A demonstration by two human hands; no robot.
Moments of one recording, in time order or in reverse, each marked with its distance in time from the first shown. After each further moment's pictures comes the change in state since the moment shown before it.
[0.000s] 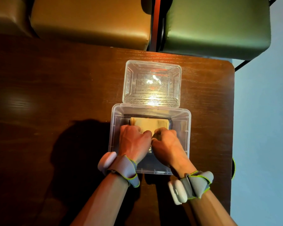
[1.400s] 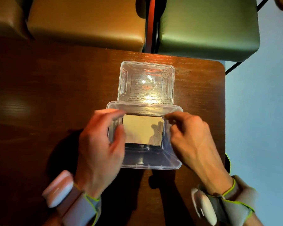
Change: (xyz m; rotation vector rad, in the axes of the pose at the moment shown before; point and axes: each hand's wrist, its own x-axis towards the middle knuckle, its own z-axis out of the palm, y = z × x) left_hand -0.063 -0.006 -0.068 0.001 0.300 0.598; right_hand -0.061 0.003 -0.062 -0.018 0.301 -0.323
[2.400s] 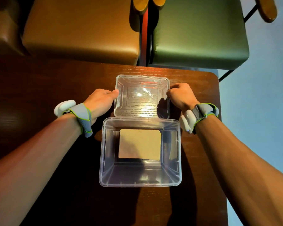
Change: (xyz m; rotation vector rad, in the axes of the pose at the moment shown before) left_hand 0.171 -0.086 0.042 -0.195 -0.369 -0.501; right_hand 0.183 0.016 -0.005 0.179 0.020 0.196
